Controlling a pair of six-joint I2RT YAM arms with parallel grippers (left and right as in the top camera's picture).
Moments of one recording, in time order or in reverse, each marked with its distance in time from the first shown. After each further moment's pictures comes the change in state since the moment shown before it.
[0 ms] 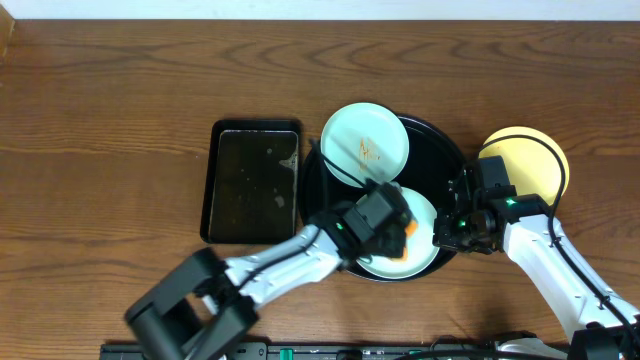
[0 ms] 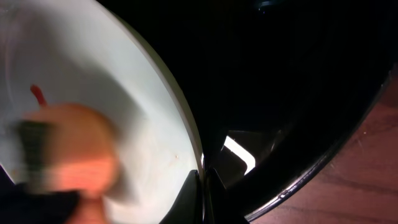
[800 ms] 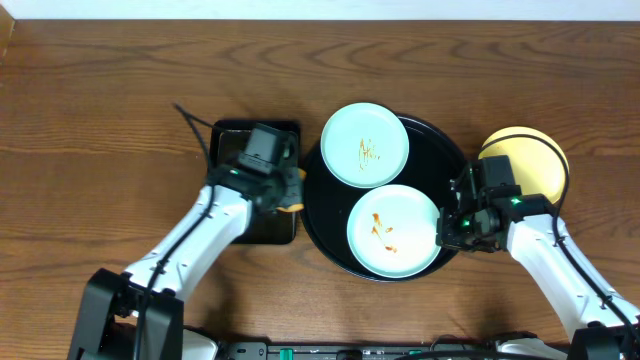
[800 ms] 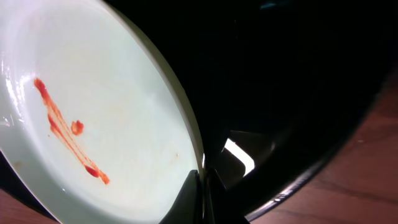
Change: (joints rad) left arm 0.544 -0.195 0.001 -0.361 -0.095 0.339; right arm -0.018 0.000 0.000 0.004 -0.021 -0.048
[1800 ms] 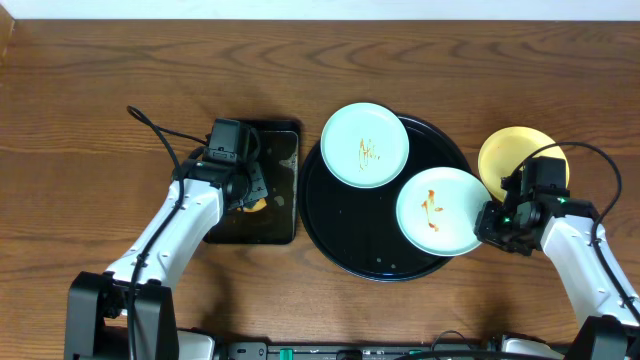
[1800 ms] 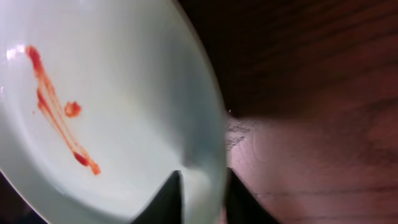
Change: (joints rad) left arm 0.211 0.000 0.000 -0.101 -0.101 0.000; right arm -0.296 0.000 0.000 -0.009 0.056 -0.064
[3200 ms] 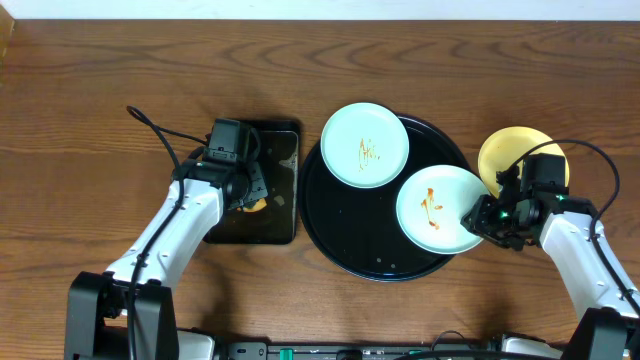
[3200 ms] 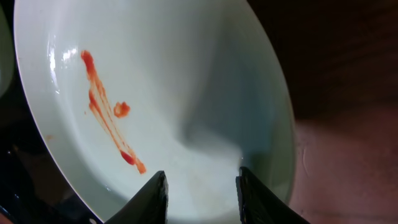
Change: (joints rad) left arm 0.000 0.000 0.000 0.000 0.000 0.000; right arm 0.000 0.026 0.005 0.046 -0.125 0.029
